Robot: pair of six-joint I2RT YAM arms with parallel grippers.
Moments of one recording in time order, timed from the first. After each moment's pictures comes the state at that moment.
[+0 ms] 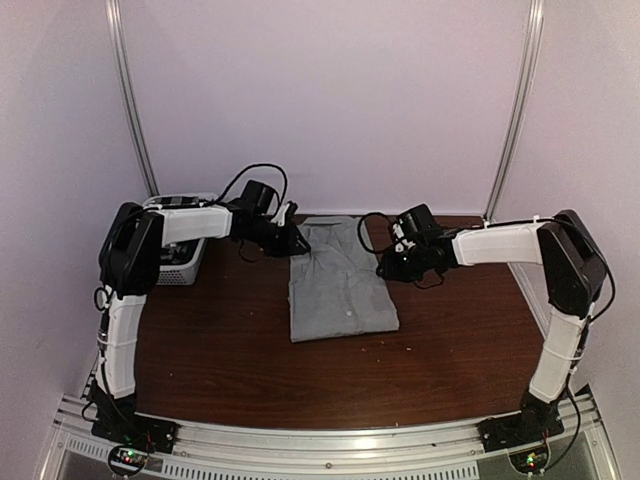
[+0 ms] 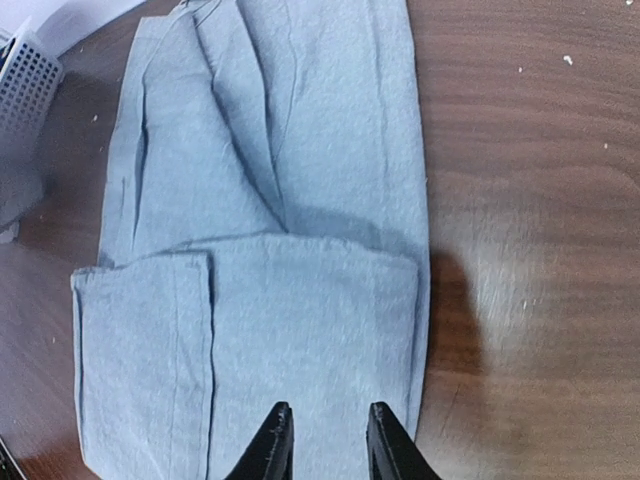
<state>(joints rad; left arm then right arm) -0.51 2.26 1.79 -0.30 0.51 -0.47 0.53 1.88 1.24 -0.20 -0.08 0.52</state>
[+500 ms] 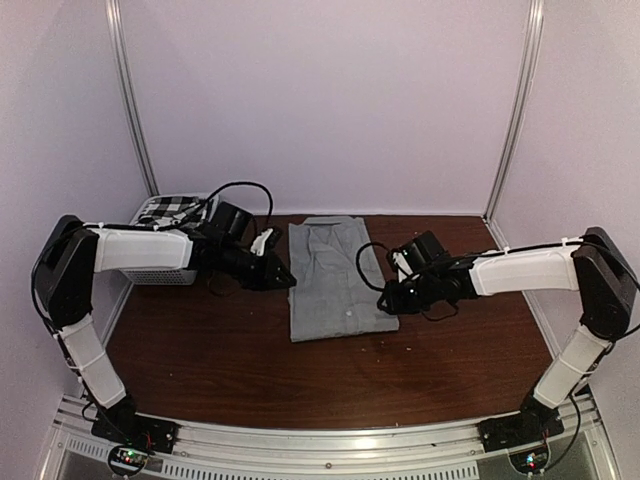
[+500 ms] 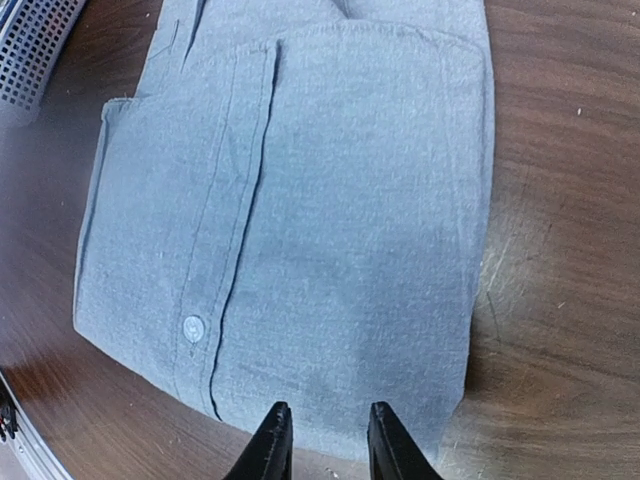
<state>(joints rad) -0.57 1.77 1.18 -0.21 0.55 -0.50 0.68 1.64 0.95 -0.21 -0.08 0.54</state>
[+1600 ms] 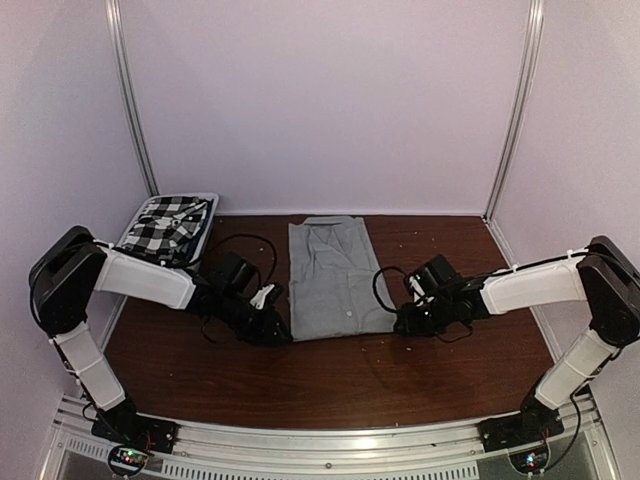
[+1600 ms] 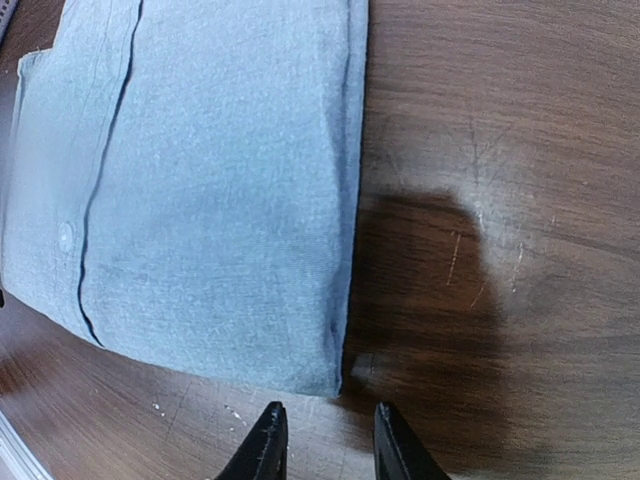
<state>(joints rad) -0.71 1.72 0.86 -0.12 0.54 -0.60 0.67 1.57 0.75 -0.18 -0.07 0.61</state>
